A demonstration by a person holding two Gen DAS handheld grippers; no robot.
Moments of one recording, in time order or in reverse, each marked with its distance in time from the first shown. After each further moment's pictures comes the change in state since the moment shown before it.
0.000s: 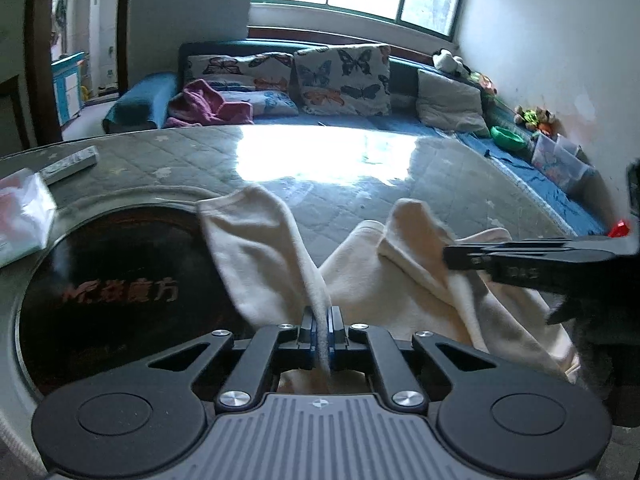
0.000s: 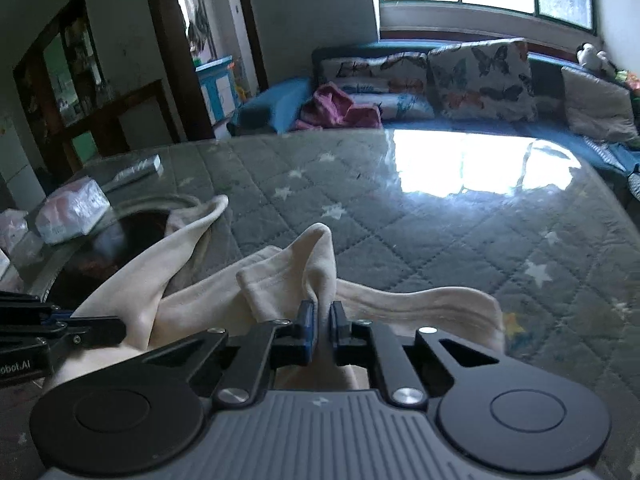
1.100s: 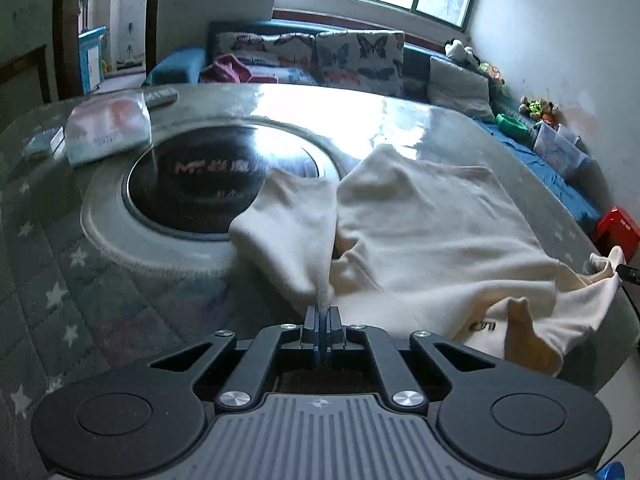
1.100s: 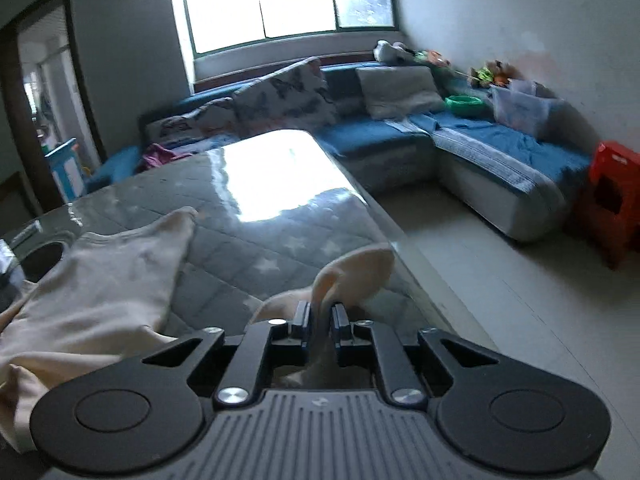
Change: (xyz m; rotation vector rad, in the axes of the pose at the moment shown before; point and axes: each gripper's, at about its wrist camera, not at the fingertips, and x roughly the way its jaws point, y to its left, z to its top) left arm -0.118 0.043 -0.091 -0.035 0.071 0.015; right arm -0.220 -0.110 -0.148 0.320 -0.124 -0.439
